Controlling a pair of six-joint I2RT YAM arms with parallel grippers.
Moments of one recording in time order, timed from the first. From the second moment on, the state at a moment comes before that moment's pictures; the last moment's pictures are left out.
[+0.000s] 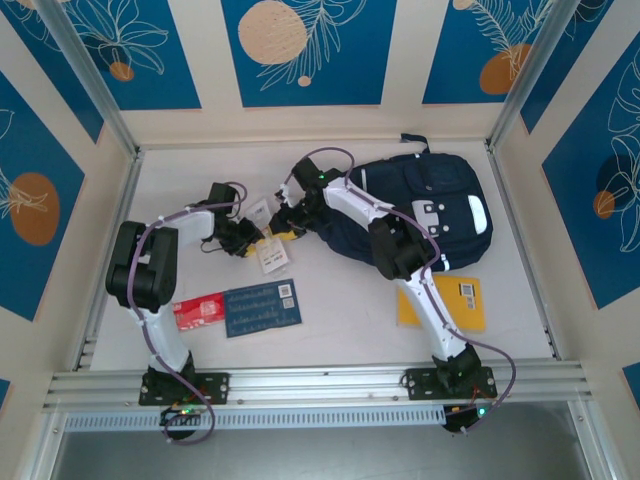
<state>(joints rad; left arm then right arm) -0.21 1.88 1.13 -0.46 0.40 -0.86 0.60 2.54 2.19 -0.91 -0.84 0.36</state>
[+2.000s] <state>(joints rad) -0.24 1.33 0.86 -0.08 0.47 -1.34 0.62 1.80 1.05 0.63 -0.34 1.37</state>
